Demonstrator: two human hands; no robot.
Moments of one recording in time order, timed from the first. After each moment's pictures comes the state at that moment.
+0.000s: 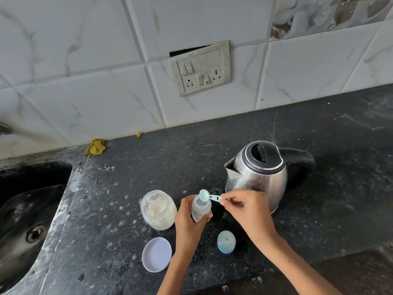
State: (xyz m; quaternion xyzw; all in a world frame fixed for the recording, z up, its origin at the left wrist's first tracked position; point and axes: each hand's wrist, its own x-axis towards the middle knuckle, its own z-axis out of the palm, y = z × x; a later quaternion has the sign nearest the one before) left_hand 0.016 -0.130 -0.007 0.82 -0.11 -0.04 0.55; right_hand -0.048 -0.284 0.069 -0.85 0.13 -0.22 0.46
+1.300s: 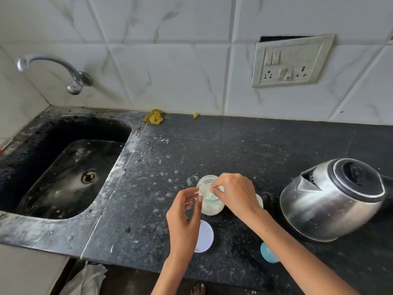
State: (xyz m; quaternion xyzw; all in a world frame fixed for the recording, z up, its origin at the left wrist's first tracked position) left_hand 0.008 -0.022 0.046 0.79 0.00 0.14 0.59; right_hand 0.061 -0.170 0.062 -0.97 -0.06 -0.06 0.21
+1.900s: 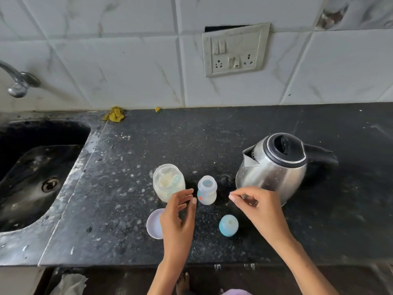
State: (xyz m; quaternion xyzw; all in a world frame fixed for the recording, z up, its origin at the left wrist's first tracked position) left_hand -0.042 -0.093 0.042 0.79 -0.04 0.09 0.61; right_hand -0.065 -0.285 0.065 -0.87 0.05 -0.14 0.47
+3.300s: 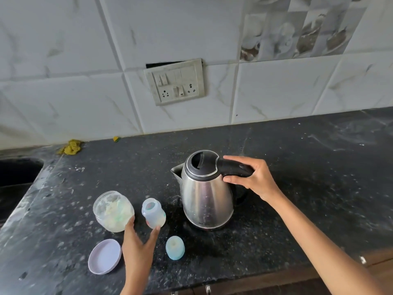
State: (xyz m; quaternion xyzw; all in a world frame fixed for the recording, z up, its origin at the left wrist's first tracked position) left_hand -0.043 -0.149 -0.004 0.86 0.10 0.01 0.50; right_hand -0.039 -0.467 0.093 -0.78 -0.02 -0.15 0.61
